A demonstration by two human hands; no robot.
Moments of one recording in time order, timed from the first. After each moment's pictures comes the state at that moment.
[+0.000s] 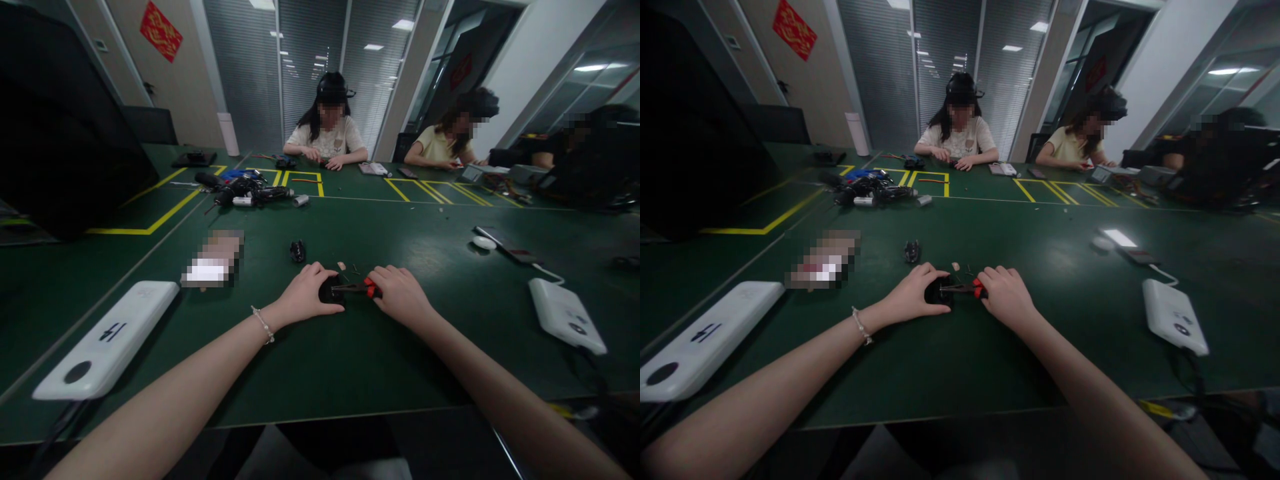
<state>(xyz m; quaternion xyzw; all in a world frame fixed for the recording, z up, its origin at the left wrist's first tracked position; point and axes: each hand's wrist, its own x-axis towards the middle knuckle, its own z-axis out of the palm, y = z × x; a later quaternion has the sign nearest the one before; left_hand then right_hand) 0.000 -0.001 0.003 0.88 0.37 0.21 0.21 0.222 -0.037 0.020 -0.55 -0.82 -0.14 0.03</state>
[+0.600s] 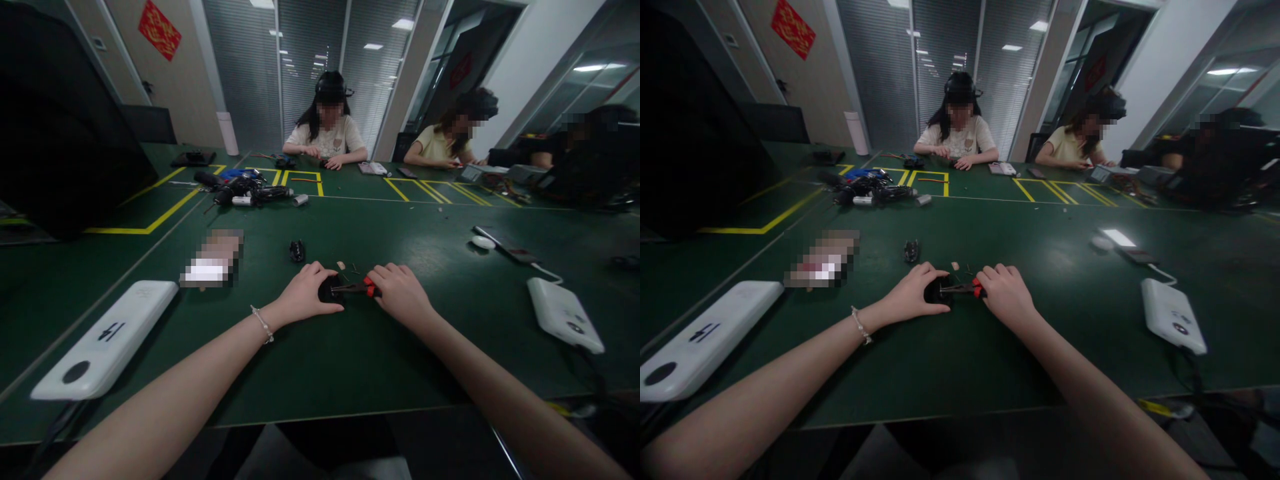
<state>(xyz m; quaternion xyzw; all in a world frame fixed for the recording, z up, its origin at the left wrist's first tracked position) 0.000 -0.001 0.004 0.88 0.37 0.21 0.20 0.222 -0.039 0.023 -0.54 -0.82 -0.18 0.01</state>
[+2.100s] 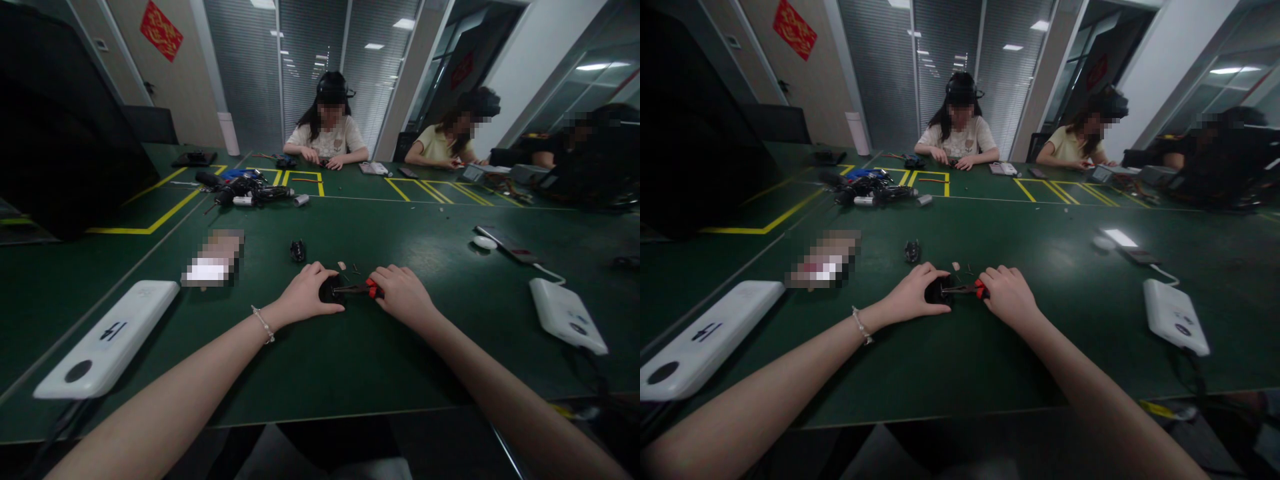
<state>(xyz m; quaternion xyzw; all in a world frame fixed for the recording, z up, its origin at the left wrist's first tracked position) 0.000 -0.001 0.003 0.88 0.37 0.21 0.21 0.225 -0.038 0.023 -0.54 -0.83 -0.15 0.02</state>
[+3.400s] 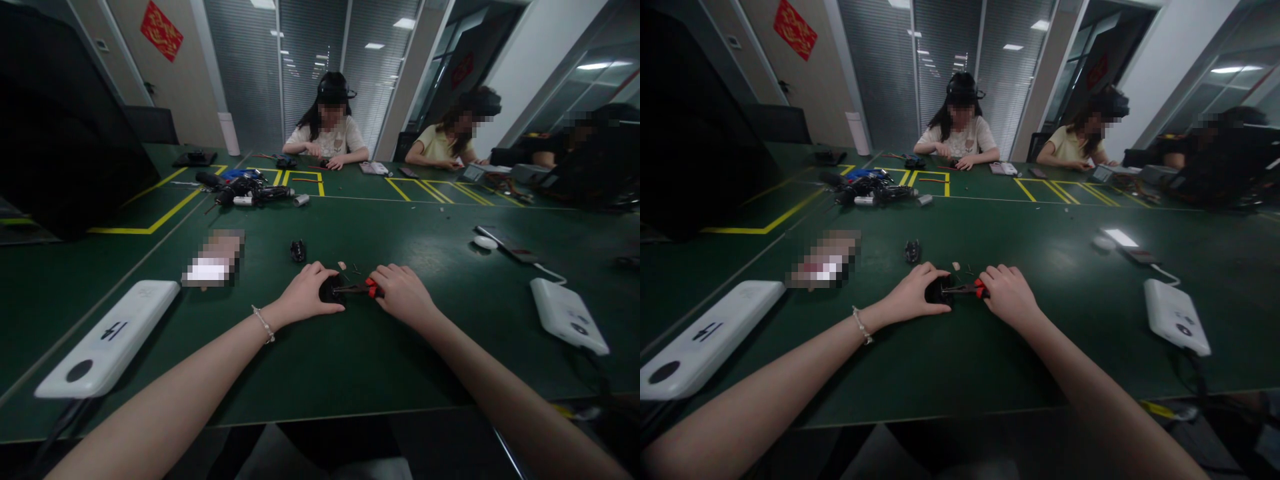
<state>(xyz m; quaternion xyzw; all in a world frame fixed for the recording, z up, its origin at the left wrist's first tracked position) -0.001 0.000 0.003 0.88 0.37 0.21 0.22 0.224 -0.038 0.024 -0.54 -0.83 -0.16 0.02</state>
